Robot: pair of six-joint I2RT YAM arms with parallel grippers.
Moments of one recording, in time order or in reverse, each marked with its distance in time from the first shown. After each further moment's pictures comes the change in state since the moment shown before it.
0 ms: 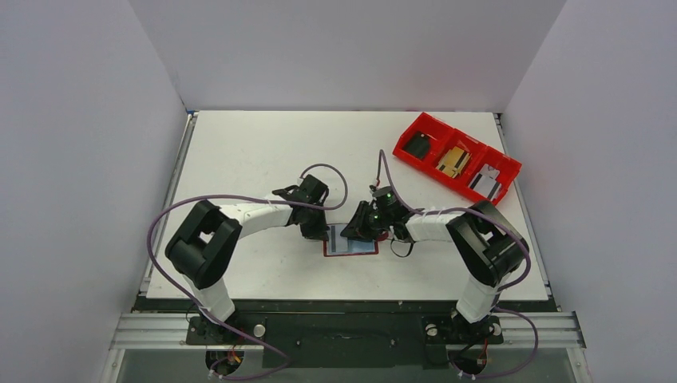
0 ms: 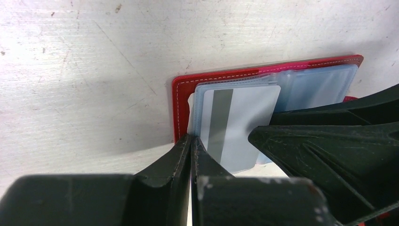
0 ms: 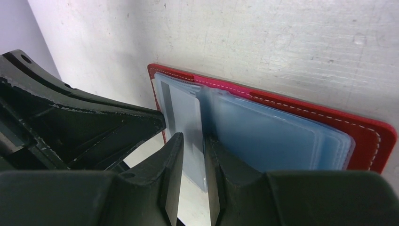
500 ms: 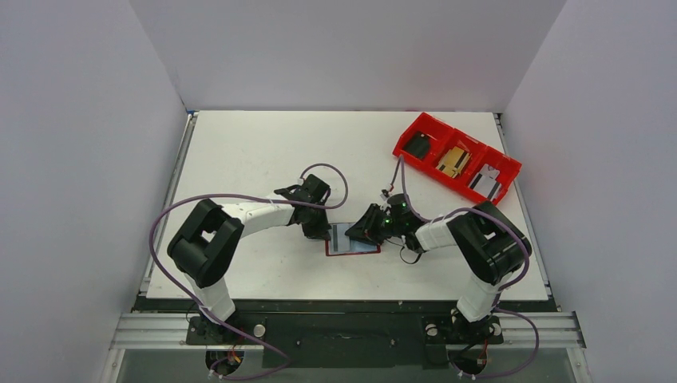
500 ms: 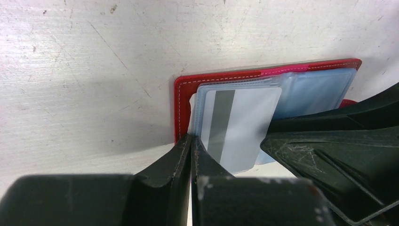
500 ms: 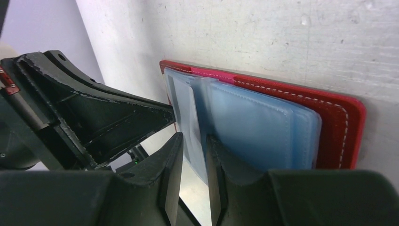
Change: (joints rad) left arm -0.010 0.021 0.020 -0.005 -0.008 -0.045; right arm -0.078 0.000 -0.175 0.314 -0.106 0.138
